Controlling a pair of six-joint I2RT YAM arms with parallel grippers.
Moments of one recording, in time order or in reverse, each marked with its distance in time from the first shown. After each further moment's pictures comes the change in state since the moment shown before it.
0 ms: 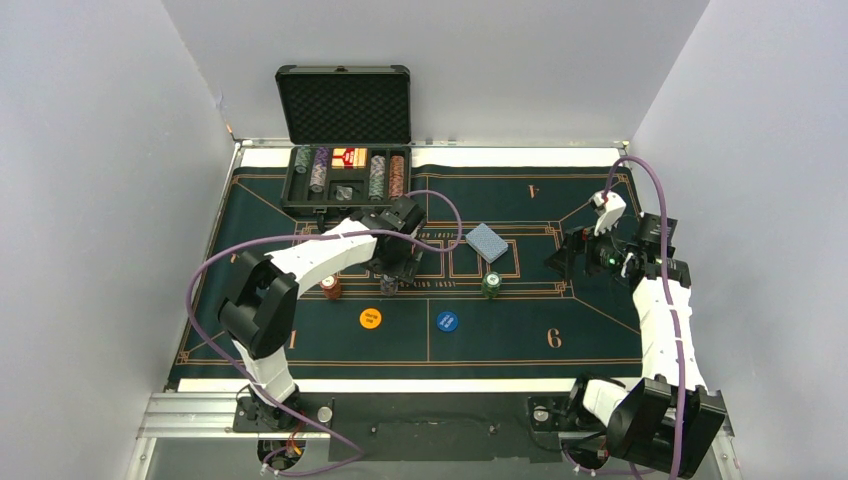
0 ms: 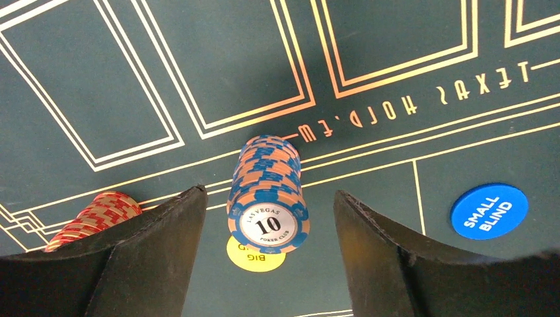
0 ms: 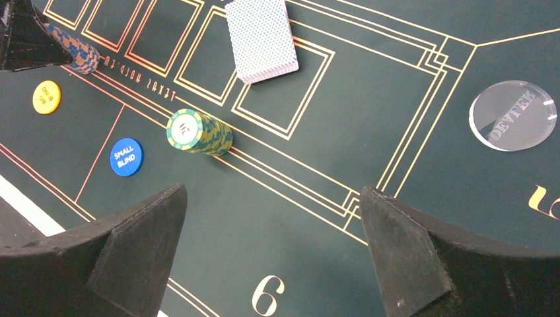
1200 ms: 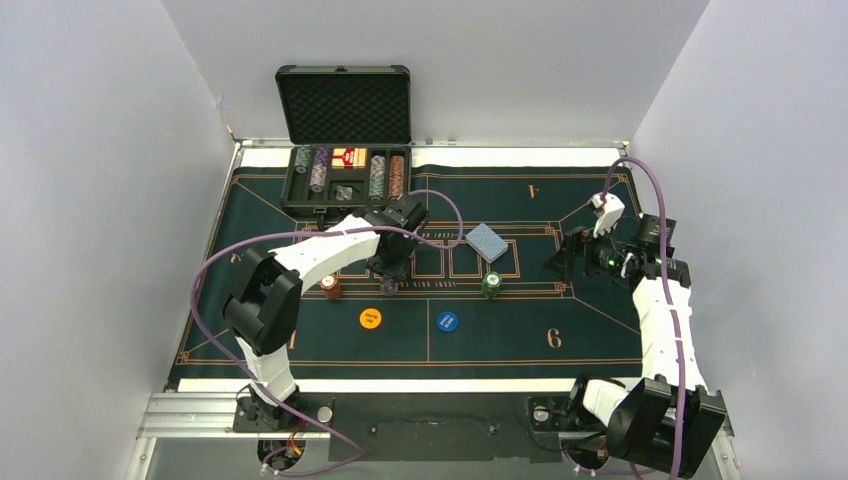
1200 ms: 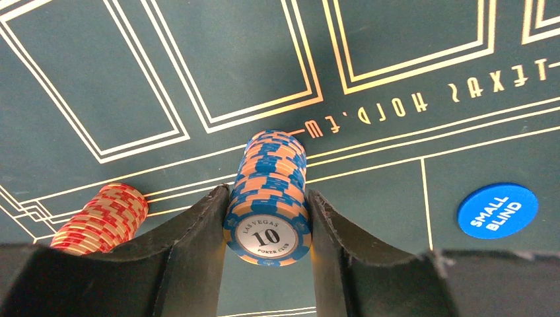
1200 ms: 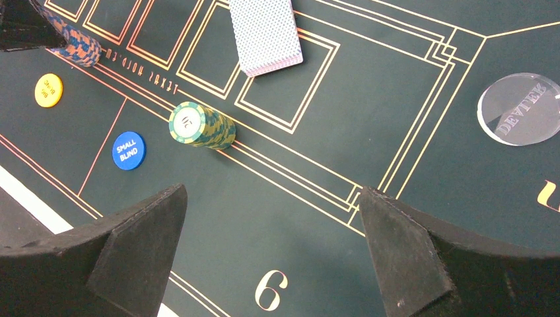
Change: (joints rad) left arm -0.002 0.041 0.047 -0.063 -0.019 -0.006; right arm 0.005 0.000 0.000 -0.027 0.000 -0.014
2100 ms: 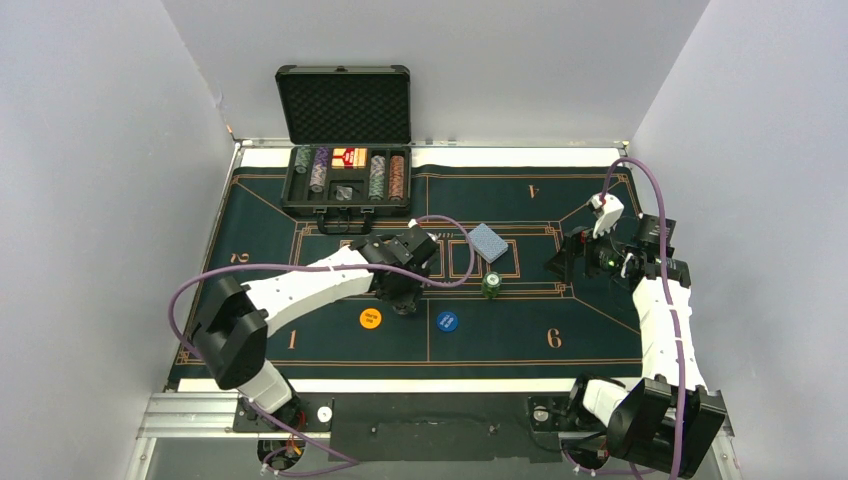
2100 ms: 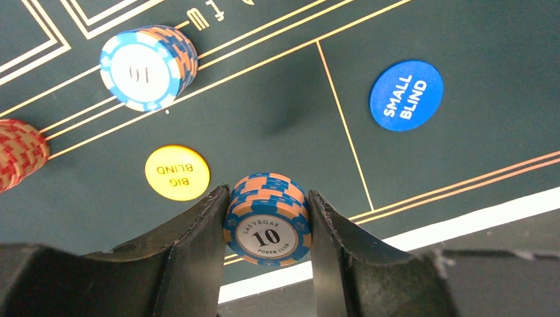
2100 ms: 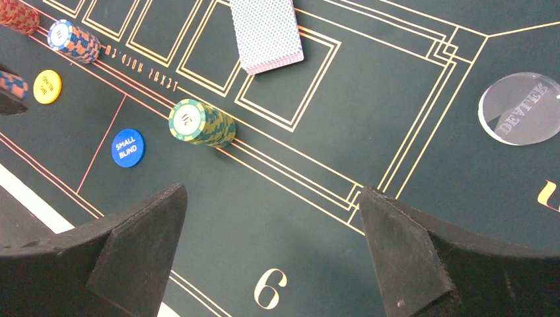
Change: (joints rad) left arm -0.198 -0.217 -0.152 -0.011 0.051 -0.146; right arm 0.000 0.000 0.000 -0.008 0.000 -0.013
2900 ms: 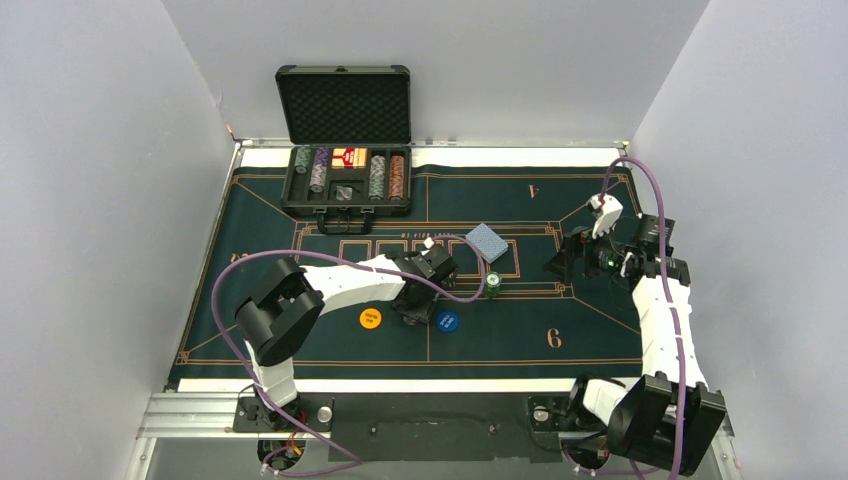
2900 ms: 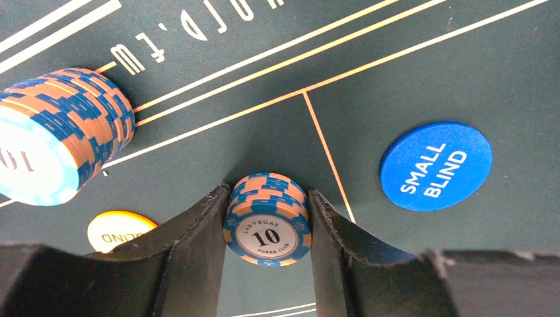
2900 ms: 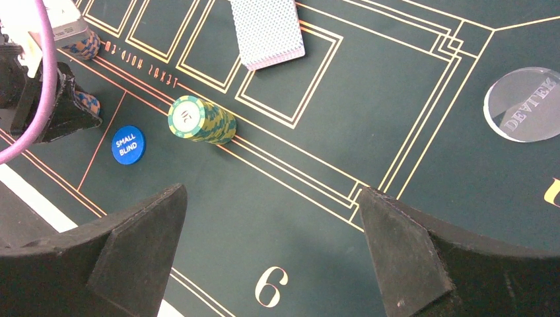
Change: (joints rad) left arm -0.048 0.220 -0.037 0.172 -0.053 -0.040; right arm 0.000 0.008 0.000 -0.008 0.000 -0.006
